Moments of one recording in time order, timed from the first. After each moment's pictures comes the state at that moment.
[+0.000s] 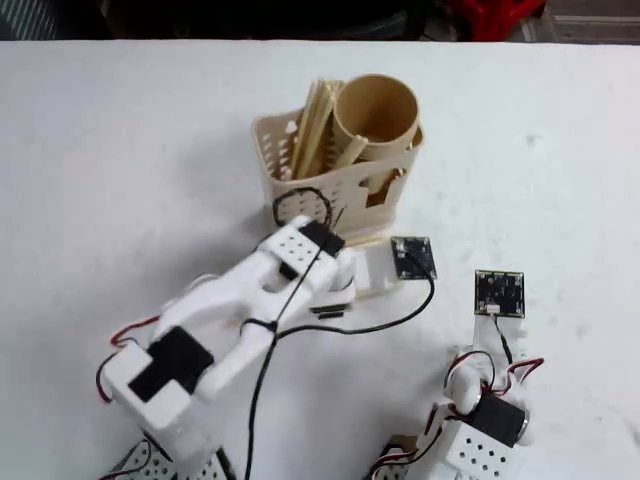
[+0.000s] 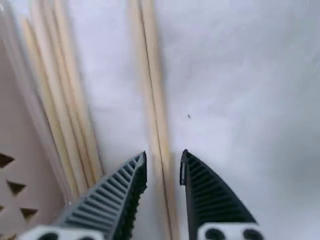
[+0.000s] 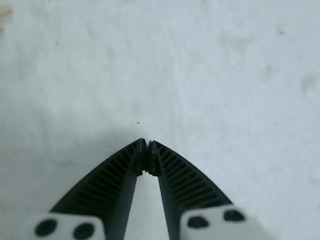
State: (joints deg) left arm 33.7 11.7 21.0 61.3 -42.9; right arm 24.6 -101.9 96.4 72.6 24.7
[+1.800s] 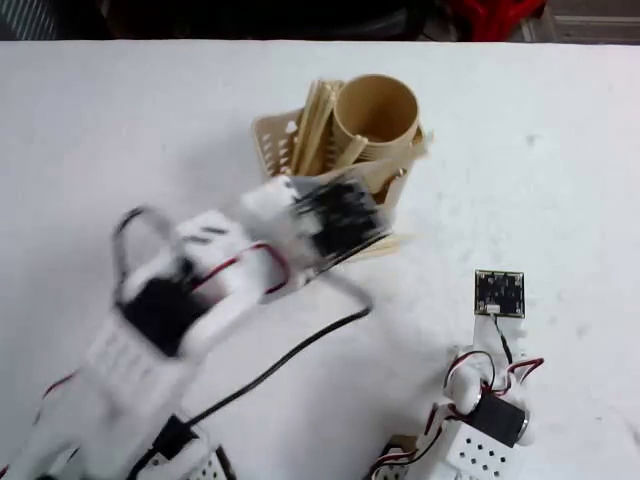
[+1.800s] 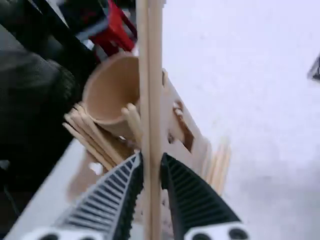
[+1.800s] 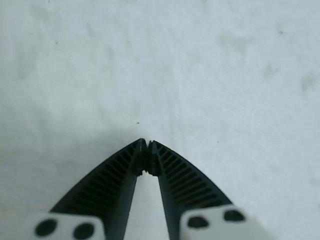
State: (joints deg) left arm 31.7 -47.8 25.3 56.5 -27.8; right arm 24.6 -101.9 96.4 72.6 24.7
